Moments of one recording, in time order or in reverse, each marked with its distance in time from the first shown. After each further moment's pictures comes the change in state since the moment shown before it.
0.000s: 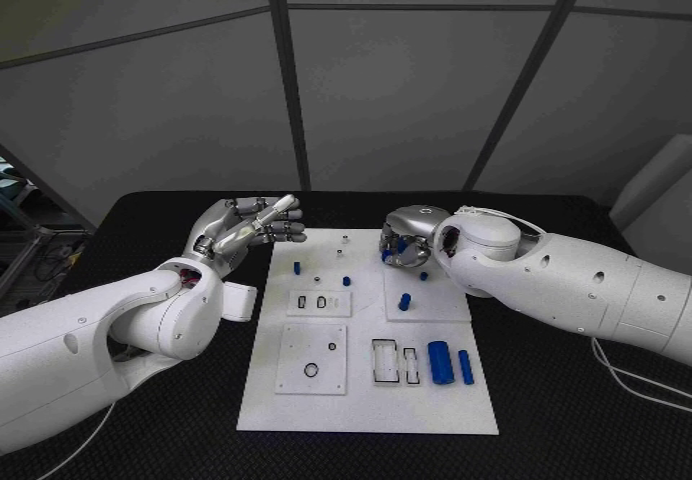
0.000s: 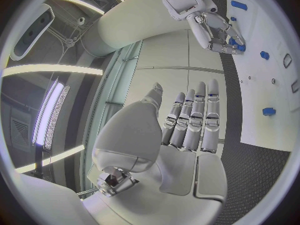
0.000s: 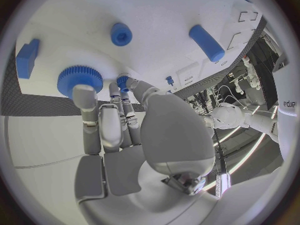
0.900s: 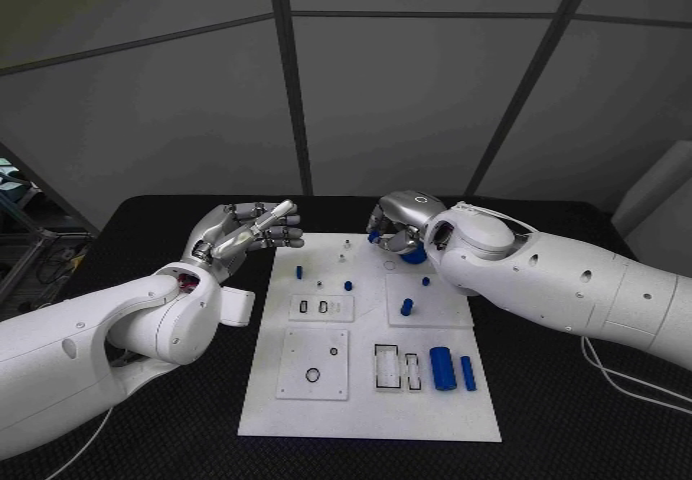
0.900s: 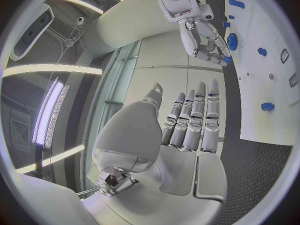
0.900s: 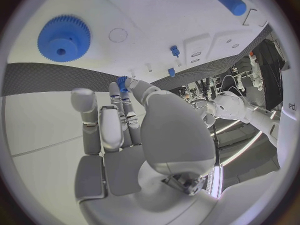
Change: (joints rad) left arm 0.000 -0.007 0.000 -0.003 -0.001 0.003 -0.005; left_hand 0.000 0.000 0.000 0.000 0.000 0.000 0.000 -0.003 0.000 -0.002 0.002 -0.005 0.000 0.000 0.000 -0.004 0.001 0.000 0.000 0.000 0.000 0.000; right arm 0.020 0.061 0.000 -0.033 0.000 -0.185 -0.016; right_hand 0.004 -0.004 0.039 -0.008 0.012 0.020 0.002 0.003 0.003 0.013 -0.005 -0.005 0.000 0.004 -0.004 0.013 0.010 0.000 0.001 -0.001 0.030 0.038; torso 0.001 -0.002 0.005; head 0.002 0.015
